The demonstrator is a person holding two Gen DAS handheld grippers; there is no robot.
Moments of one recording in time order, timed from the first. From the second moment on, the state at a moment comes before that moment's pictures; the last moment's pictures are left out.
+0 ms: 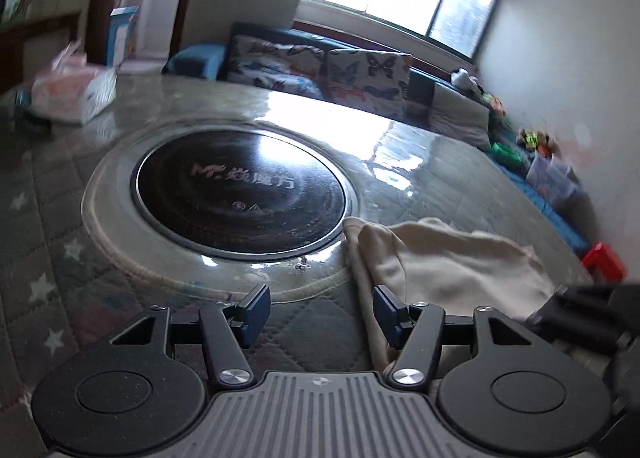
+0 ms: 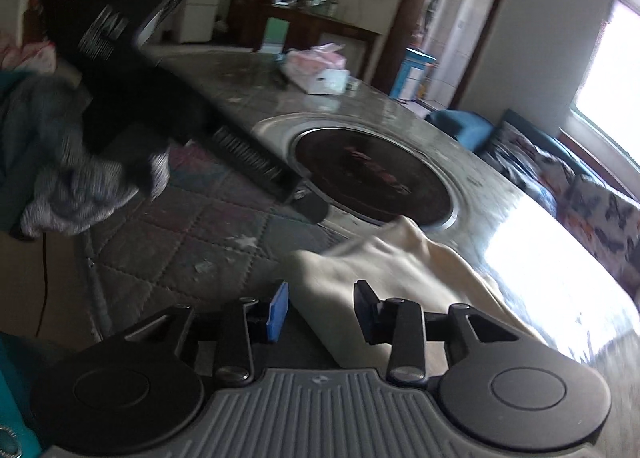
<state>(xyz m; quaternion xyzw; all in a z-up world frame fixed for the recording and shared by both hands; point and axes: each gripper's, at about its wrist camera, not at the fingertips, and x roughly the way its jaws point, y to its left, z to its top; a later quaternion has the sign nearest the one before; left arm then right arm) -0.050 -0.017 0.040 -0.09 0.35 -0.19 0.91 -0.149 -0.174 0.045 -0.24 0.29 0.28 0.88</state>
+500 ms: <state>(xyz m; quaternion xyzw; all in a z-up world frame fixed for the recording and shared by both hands) -0.034 -0.027 0.035 -0.20 0.41 -0.21 0.86 -0.135 -0.172 0.044 -0.20 0.29 0.27 0.89</state>
